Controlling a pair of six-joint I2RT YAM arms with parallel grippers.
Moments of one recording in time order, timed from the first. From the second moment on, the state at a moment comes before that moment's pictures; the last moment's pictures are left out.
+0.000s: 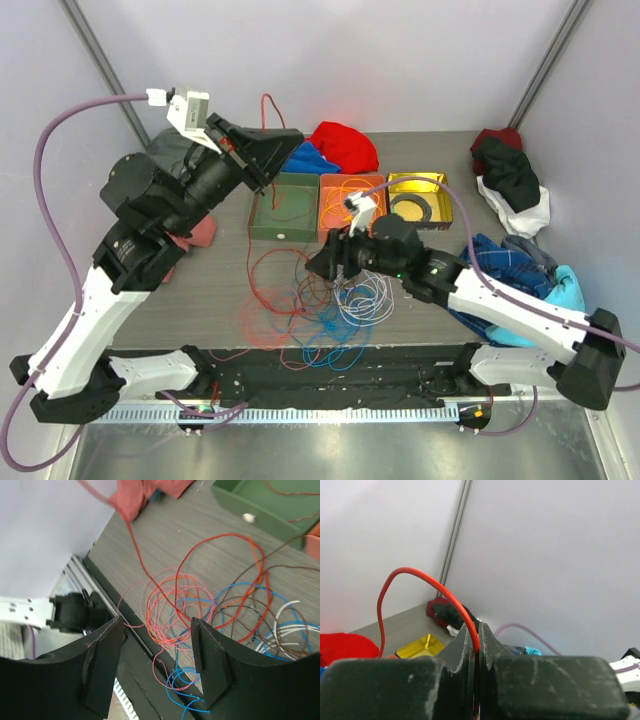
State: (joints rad) left arm -0.80 1.09 1.63 -0.21 0.05 -0.34; right arm 0.87 1.12 0.94 -0.15 -0.14 0.58
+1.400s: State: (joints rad) left arm -0.80 1.20 1.83 -0.30 0.13 -0.32; right arm 1.10 1.90 1.13 0.34 -0.04 0.45
